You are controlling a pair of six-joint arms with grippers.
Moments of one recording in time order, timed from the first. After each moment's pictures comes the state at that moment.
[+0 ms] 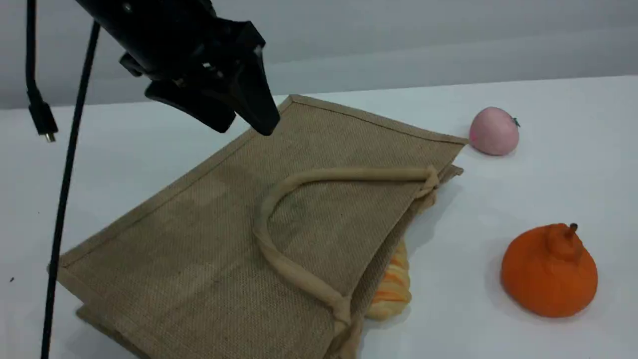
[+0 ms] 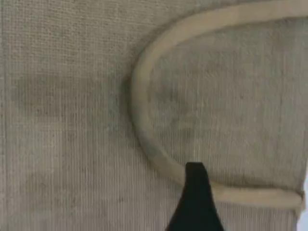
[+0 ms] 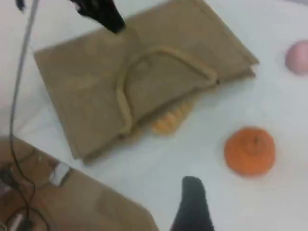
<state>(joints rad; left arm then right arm) -0.41 1.78 -1.21 -0.47 0.75 0.46 0.28 0.45 -0.87 0.22 1.22 -0.07</state>
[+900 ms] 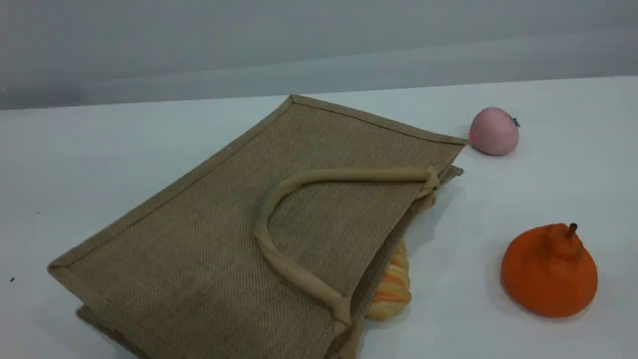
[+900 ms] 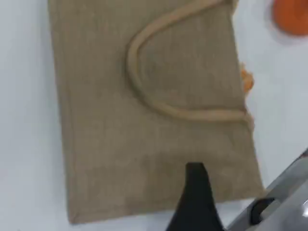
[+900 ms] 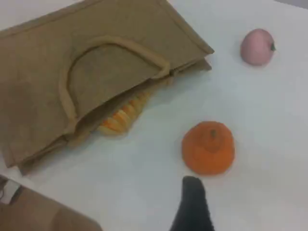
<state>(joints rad) -0.81 1.20 -1.17 0.11 1.07 -0.06 0.28 0.34 -0.62 0.09 1.04 -0.05</state>
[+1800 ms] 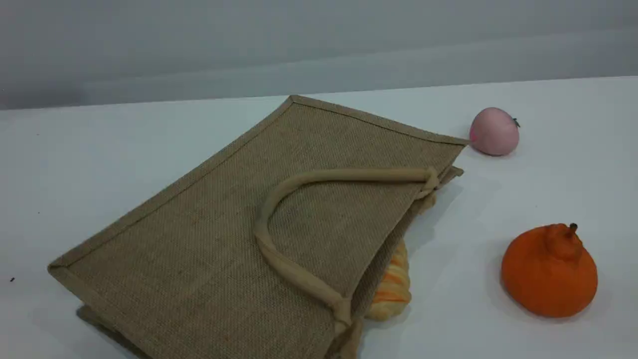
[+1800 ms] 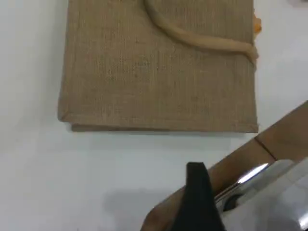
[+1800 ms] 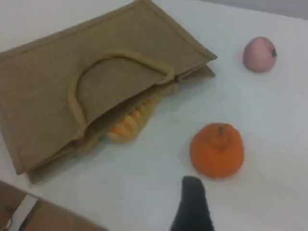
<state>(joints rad) -0.88 0.67 -0.77 0.16 1.12 -0.32 0.28 0.08 -0.51 0.10 1.06 0.00</state>
